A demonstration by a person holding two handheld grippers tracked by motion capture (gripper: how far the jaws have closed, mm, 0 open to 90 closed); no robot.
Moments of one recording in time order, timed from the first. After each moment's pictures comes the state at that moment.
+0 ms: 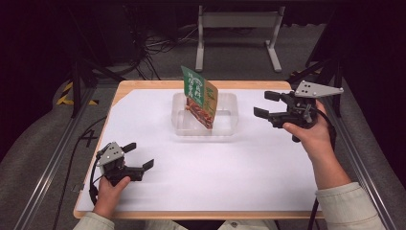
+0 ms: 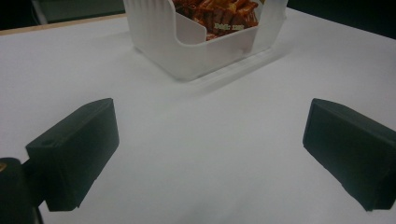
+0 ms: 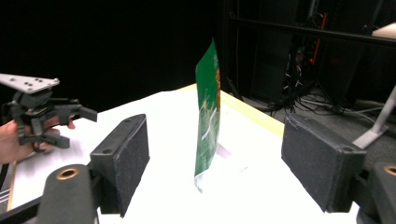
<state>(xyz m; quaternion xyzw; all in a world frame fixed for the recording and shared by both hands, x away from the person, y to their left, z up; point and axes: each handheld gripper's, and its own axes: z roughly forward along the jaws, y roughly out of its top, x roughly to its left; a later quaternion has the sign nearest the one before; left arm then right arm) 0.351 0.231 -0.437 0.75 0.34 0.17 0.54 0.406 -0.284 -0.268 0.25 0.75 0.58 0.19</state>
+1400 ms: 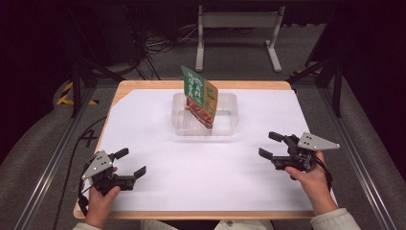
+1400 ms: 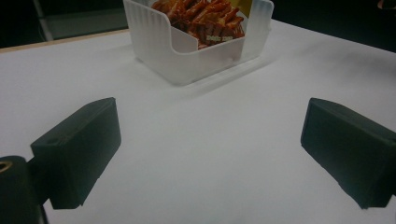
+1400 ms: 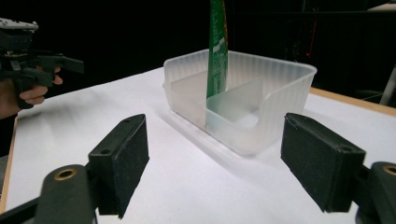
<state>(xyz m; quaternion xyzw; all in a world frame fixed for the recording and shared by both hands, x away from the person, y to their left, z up) 0.322 0.249 -0.433 0.74 0.33 0.19 0.56 0.353 -0.313 -0.393 0.27 0.73 0.60 0.19</state>
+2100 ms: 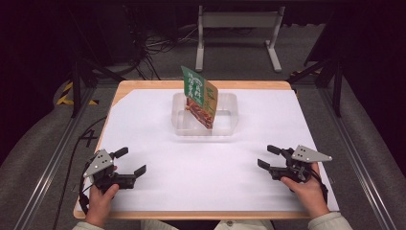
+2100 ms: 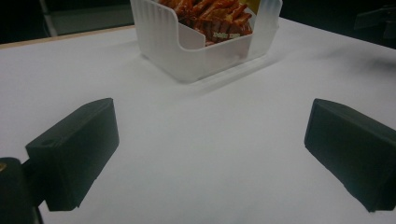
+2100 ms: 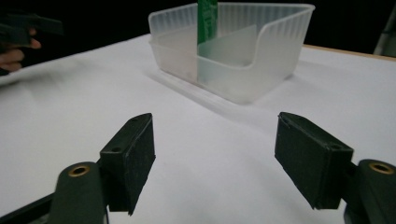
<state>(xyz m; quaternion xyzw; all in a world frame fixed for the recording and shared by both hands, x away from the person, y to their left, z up) 0.328 0.249 -0.435 0.74 0.34 0.19 0.55 0.340 -0.315 -0.434 0.31 0.75 0.56 0.19</state>
